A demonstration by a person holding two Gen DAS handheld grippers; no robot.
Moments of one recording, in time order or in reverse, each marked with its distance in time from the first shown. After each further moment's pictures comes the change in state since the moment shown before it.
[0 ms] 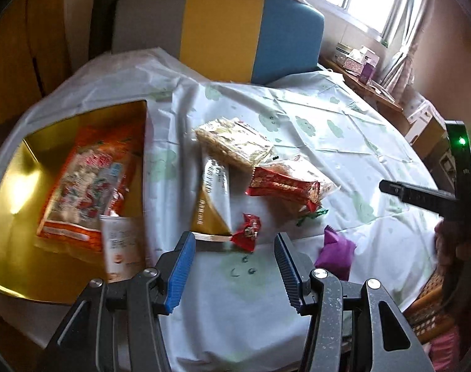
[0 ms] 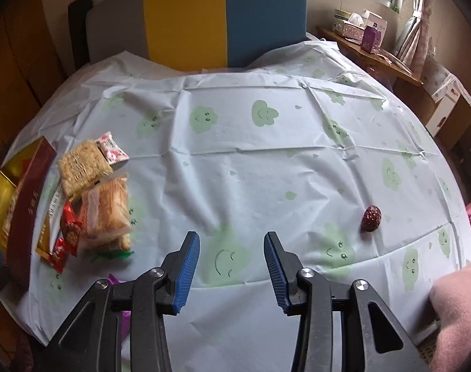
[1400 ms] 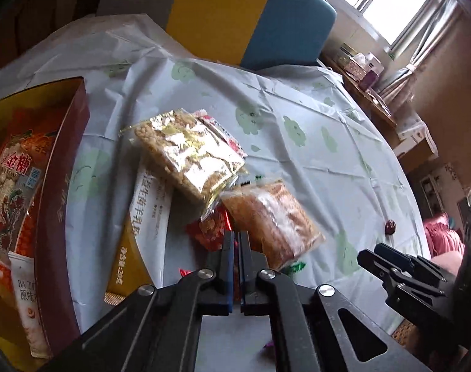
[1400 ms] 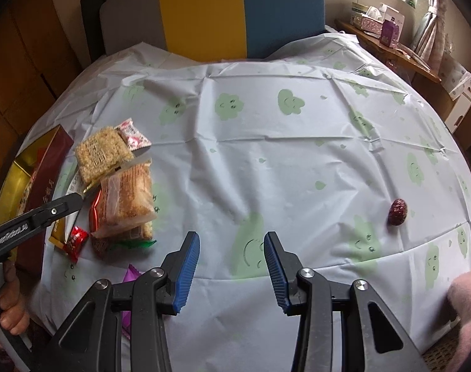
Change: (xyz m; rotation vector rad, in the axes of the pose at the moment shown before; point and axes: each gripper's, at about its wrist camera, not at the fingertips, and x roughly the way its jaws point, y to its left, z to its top) left arm 0.078 -0.022 0.049 -0.121 0.095 -0.138; right arm 0.011 0.016 -0.008 -0.023 0.048 0.070
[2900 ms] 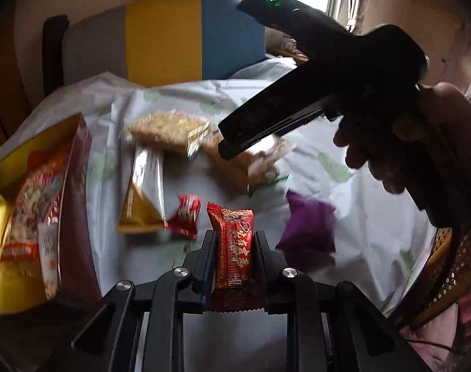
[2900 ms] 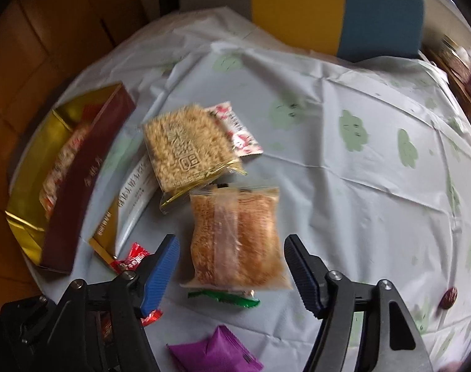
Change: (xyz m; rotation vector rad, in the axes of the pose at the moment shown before) left arm -0.031 -0.010 -0.100 0.364 -0.141 0.057; right arm 0.050 0.100 0.049 -0.292 0.128 0.165
